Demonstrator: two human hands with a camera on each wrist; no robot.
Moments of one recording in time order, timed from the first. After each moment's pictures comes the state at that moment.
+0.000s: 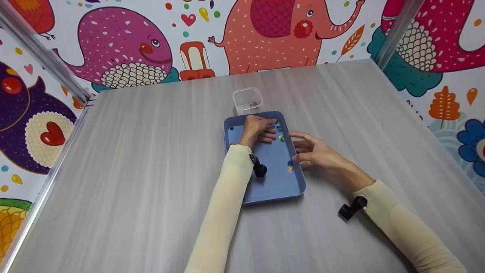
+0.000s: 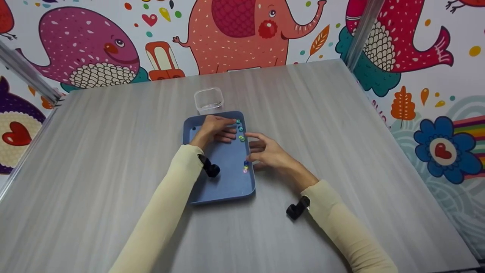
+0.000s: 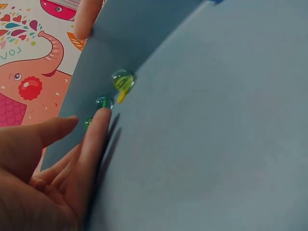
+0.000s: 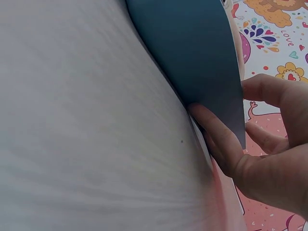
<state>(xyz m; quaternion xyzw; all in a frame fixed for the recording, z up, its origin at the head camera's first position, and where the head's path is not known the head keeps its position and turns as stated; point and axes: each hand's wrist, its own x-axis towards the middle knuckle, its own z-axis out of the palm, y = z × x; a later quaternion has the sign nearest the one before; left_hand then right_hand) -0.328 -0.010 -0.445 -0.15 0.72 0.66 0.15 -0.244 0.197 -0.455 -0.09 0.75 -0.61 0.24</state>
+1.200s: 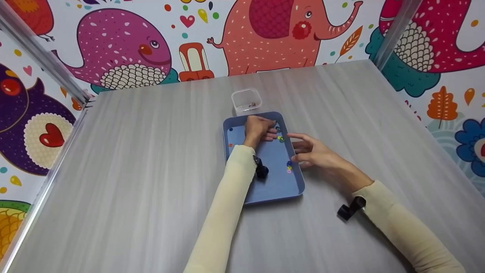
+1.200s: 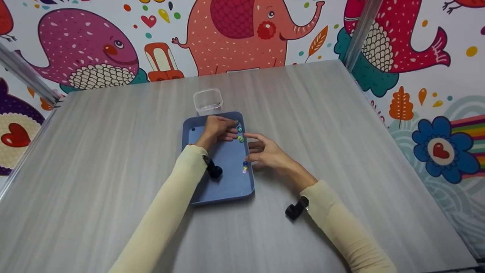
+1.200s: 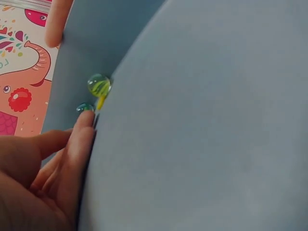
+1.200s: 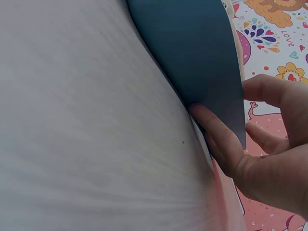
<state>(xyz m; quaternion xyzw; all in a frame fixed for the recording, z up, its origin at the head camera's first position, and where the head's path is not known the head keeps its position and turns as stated) -0.330 0.001 -0.452 -0.14 0.75 0.64 0.11 -0.243 0.196 -0.455 -0.08 0.75 -0.62 0.24</state>
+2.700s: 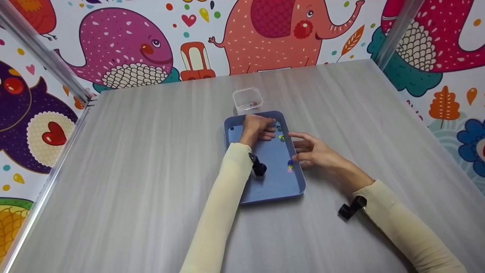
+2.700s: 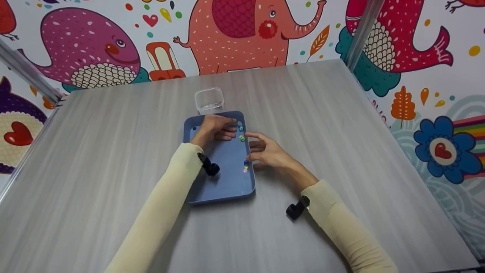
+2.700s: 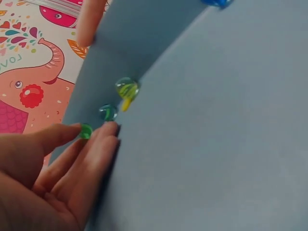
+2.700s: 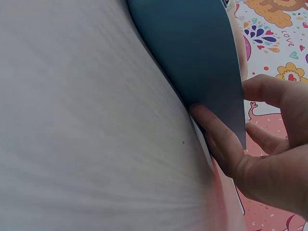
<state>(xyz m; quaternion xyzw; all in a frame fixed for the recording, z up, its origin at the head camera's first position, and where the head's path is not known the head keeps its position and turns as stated) -0.328 -0.006 -0.438 -0.18 0.75 0.62 0.14 -0.243 0.197 -0.454 -0.08 0.75 -0.61 0.24</state>
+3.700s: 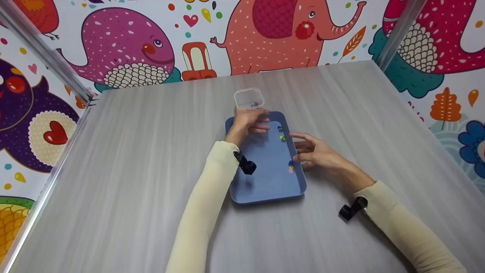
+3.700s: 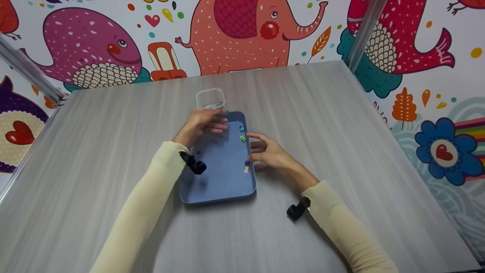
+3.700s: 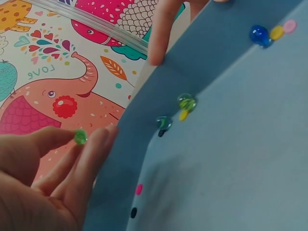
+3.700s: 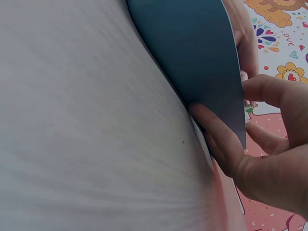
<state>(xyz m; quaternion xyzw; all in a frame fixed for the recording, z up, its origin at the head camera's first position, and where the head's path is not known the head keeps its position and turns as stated) -0.326 -0.040 -0.405 -0.13 0.70 0.69 0.16 -0.244 0.197 -0.455 -0.08 0.76 -0.60 0.24</state>
